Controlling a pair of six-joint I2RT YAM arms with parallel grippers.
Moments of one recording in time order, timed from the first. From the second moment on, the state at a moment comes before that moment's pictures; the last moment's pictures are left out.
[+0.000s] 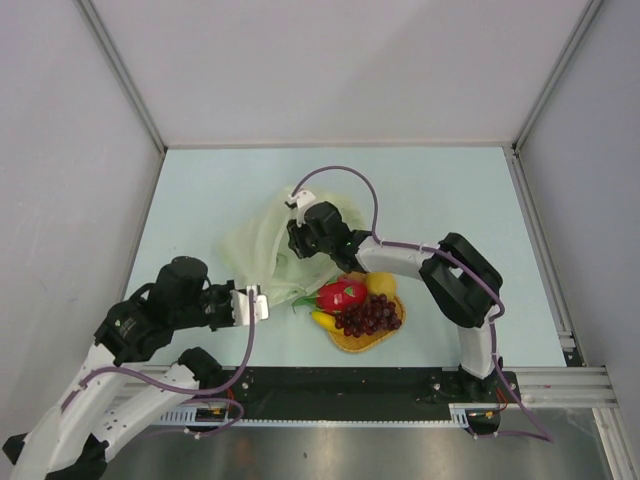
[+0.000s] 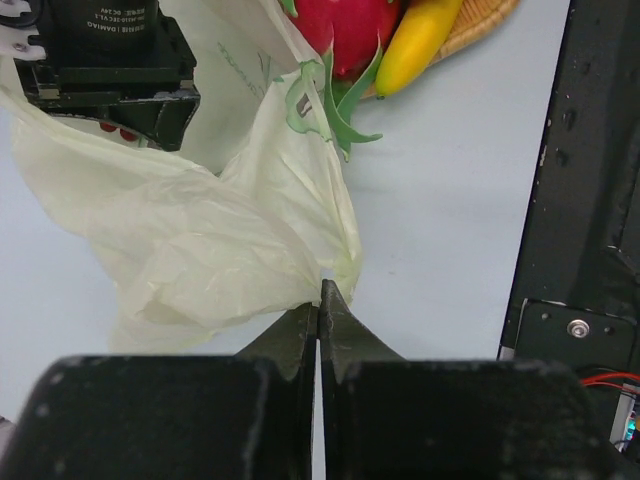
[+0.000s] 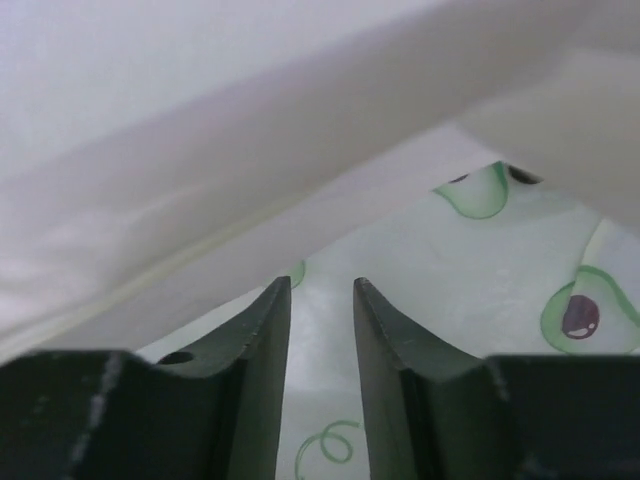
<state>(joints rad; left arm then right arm) -0.64 0.58 0.94 -1.09 0.31 0.80 0.87 1.95 1.28 0.16 -0.01 0.21</state>
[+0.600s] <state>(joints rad) -0.64 0.71 1.20 -1.07 0.26 0.76 0.88 2.07 1.38 0.10 -0.04 0.07</state>
